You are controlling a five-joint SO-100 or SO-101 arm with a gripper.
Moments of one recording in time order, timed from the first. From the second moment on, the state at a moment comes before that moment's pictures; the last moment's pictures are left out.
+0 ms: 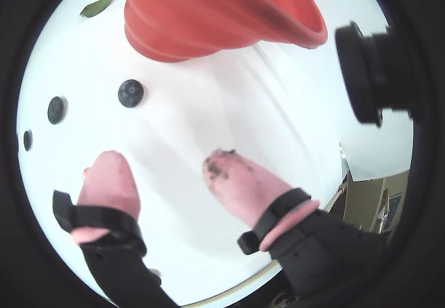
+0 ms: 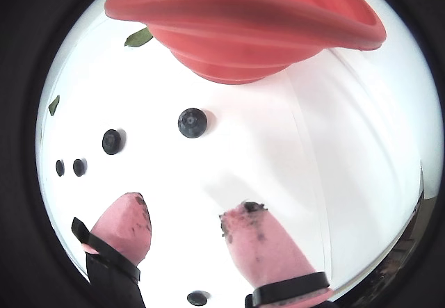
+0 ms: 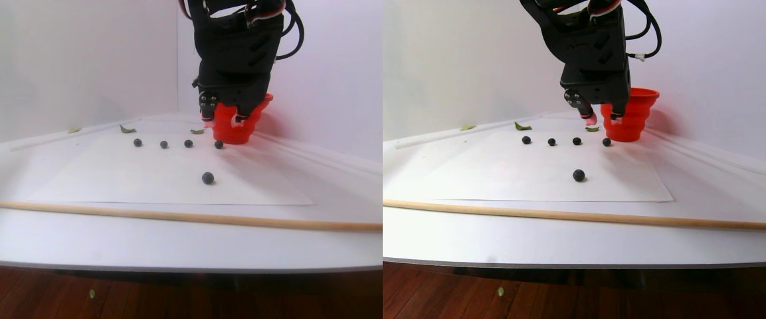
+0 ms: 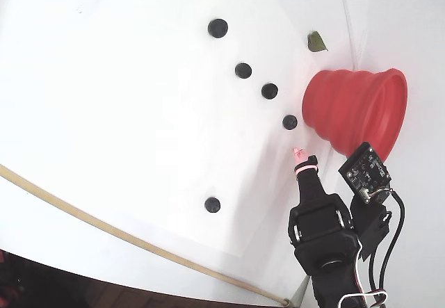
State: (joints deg) arm 19.7 82.8 131.9 -43.4 -90.6
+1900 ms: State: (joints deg) arm 19.0 59.7 108.3 -48.4 -86.7
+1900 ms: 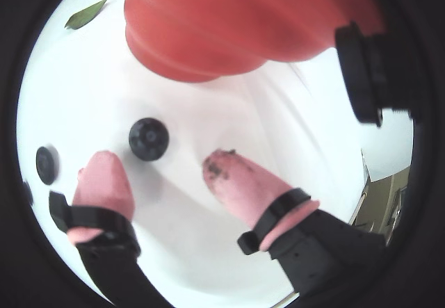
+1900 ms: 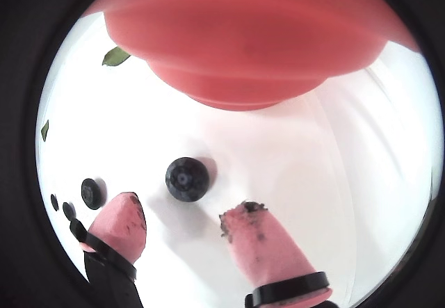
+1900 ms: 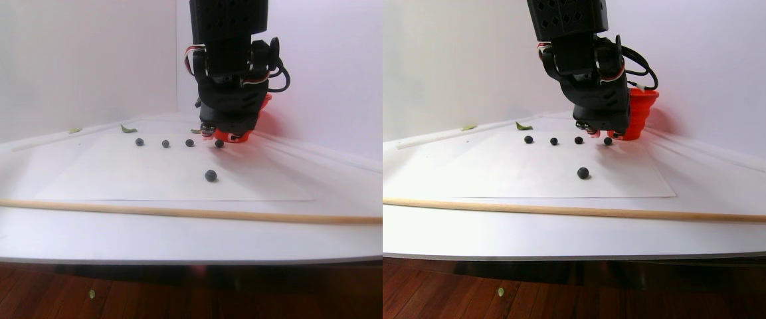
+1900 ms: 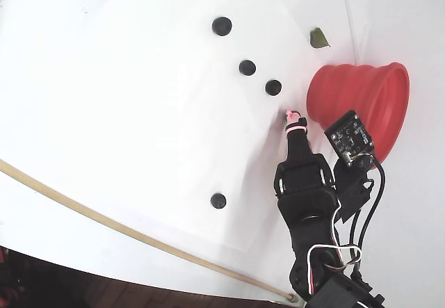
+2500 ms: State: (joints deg) arm 17.1 59.7 108.5 -50.5 -86.2
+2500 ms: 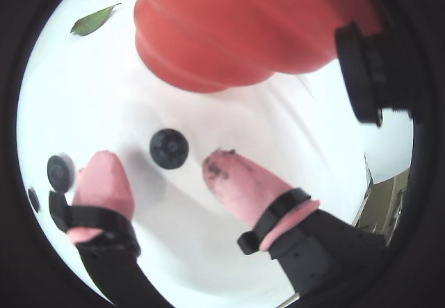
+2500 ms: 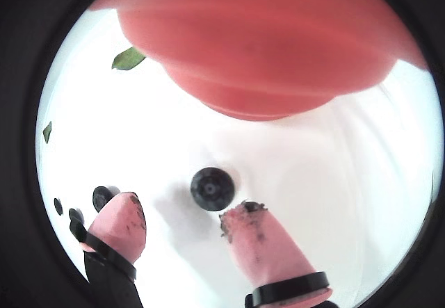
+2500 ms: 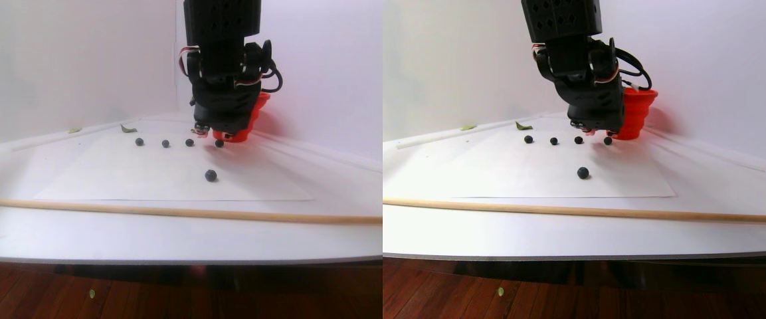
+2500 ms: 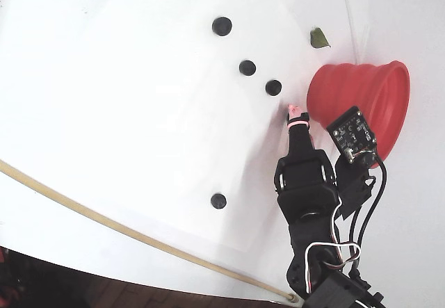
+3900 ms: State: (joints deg) arm 11.2 64.7 112.5 -49.0 -90.6
